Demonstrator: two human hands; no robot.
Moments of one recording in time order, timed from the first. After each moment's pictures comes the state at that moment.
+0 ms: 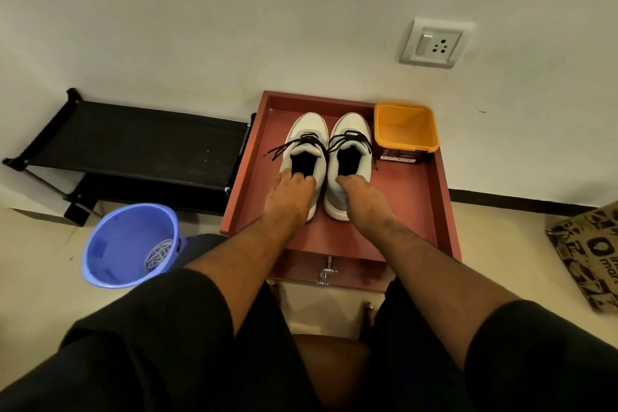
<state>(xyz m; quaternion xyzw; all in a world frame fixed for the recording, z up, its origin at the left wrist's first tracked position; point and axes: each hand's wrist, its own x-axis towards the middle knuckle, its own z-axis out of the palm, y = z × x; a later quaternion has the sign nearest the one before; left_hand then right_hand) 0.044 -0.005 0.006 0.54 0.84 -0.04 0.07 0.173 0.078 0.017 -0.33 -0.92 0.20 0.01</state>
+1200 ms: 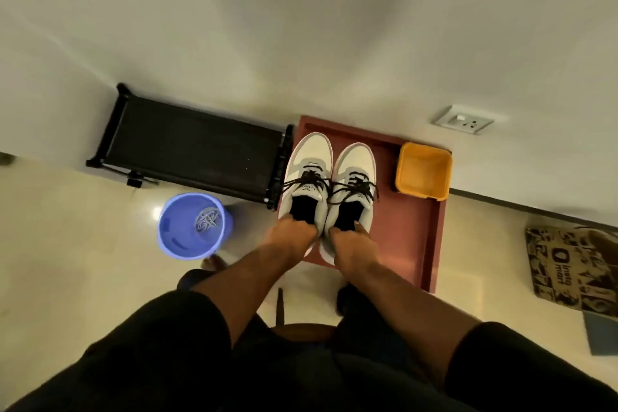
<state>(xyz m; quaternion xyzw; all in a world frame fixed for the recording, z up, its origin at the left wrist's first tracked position) -0.036 -0.014 0.191 0.54 0.75 -0.14 0.35 0.080 0.069 0.203 -0.27 -0.88 0.21 -0.33</state>
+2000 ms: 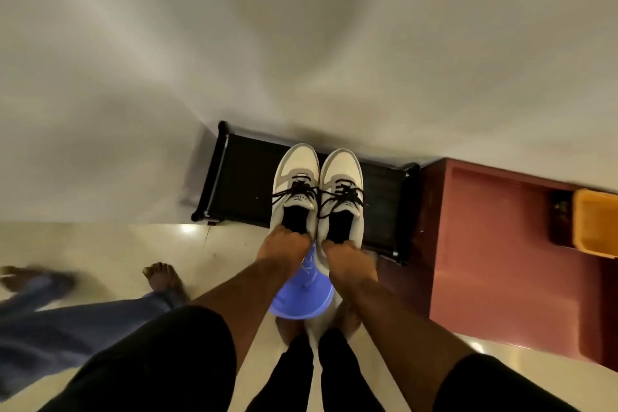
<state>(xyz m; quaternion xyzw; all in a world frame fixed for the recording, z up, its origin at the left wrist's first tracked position) -0.398 -0.177 0.094 0.51 0.78 -0.13 0.34 -0.282 -0.099 0.115 -0.31 -0.87 0.22 -0.33</state>
